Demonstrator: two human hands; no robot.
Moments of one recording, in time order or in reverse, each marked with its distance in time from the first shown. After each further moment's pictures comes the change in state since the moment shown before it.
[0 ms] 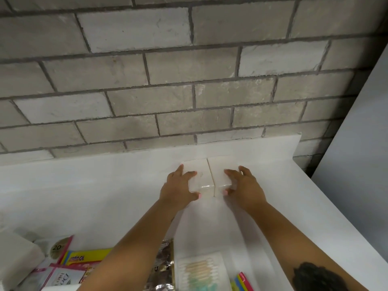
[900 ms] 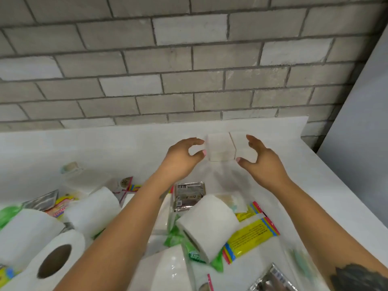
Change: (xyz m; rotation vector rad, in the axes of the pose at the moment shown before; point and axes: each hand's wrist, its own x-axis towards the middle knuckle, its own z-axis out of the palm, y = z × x) left_hand -0.182 -0.002 -0.096 -0.438 0.218 0.077; right_hand -0.154 -0.077 -0.050 0.224 0.157 -0.161
